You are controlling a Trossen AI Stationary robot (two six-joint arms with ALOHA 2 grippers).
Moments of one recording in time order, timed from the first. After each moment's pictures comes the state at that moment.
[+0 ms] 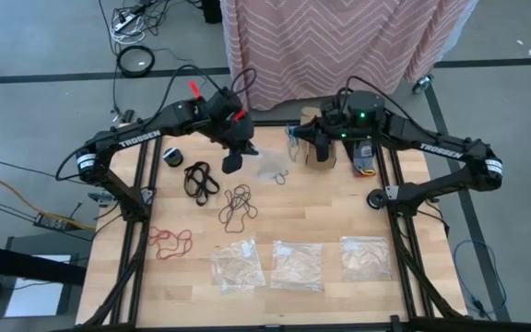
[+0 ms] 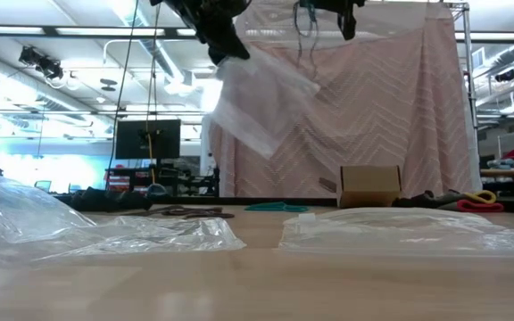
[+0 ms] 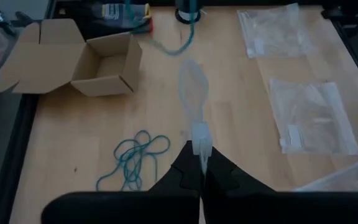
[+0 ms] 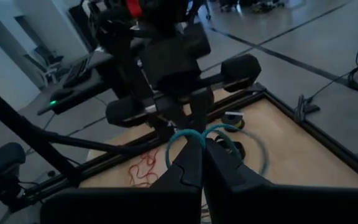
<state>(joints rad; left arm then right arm) 0.41 1.56 1.56 -0.80 0.38 0.31 -0.35 1.20 1.19 -0.19 -0.24 0.34</state>
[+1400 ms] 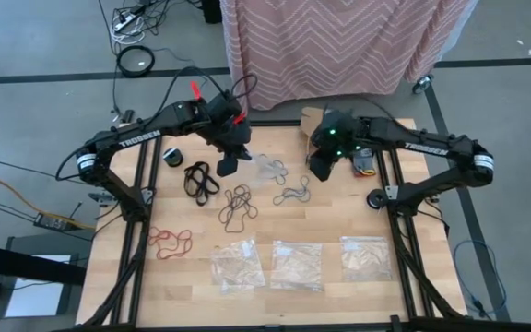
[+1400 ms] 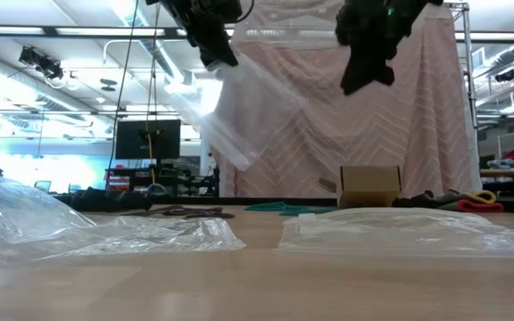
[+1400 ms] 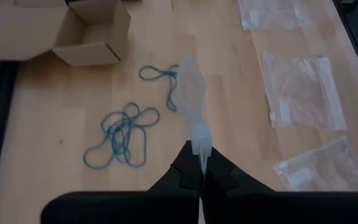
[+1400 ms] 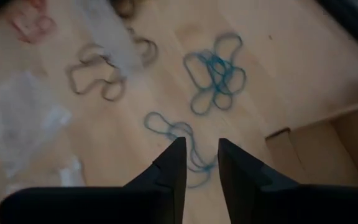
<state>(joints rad) 0.41 1.56 1.56 -0.93 0.38 0.33 -0.34 1.30 1.17 -0.80 -0.09 0.24</state>
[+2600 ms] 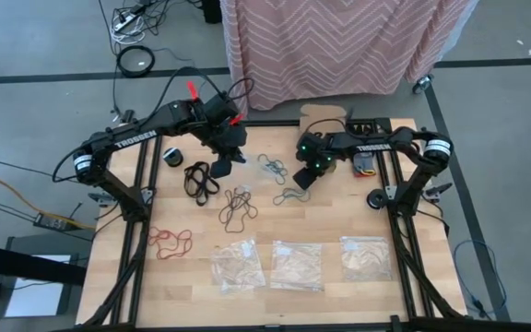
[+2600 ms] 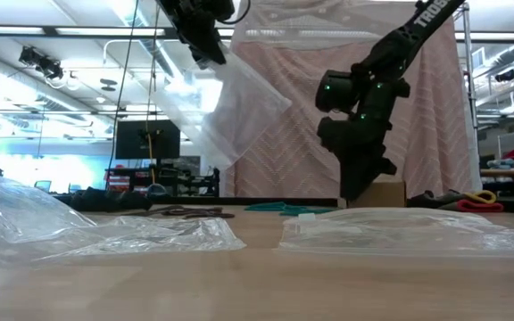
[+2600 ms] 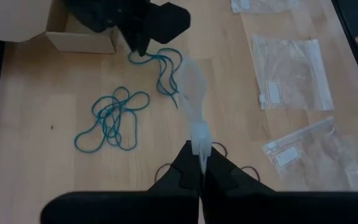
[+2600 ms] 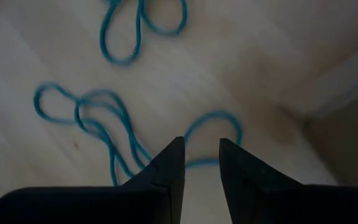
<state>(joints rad) 0.41 1.53 1.56 -1.00 0.39 0.36 -0.43 1.69 0.97 -0.53 -0.19 0.40</state>
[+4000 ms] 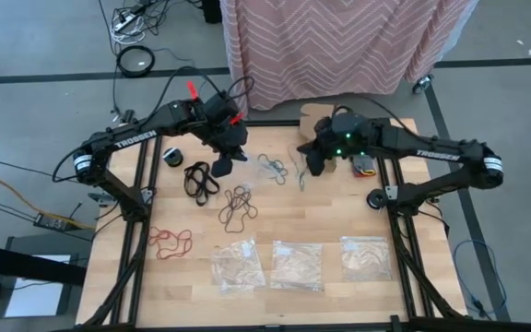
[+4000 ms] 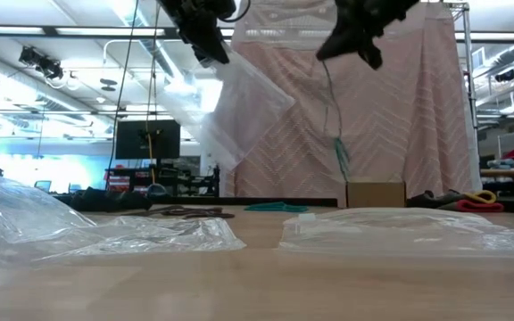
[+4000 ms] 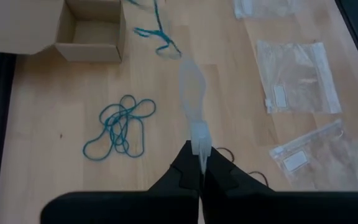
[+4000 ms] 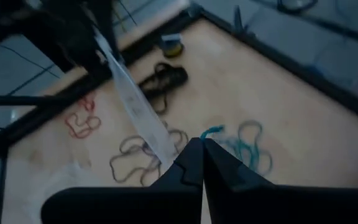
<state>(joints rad) 0.41 1.53 1.56 -0.96 0.38 0.38 -0.25 1.19 1.13 -0.45 0.04 0.40</state>
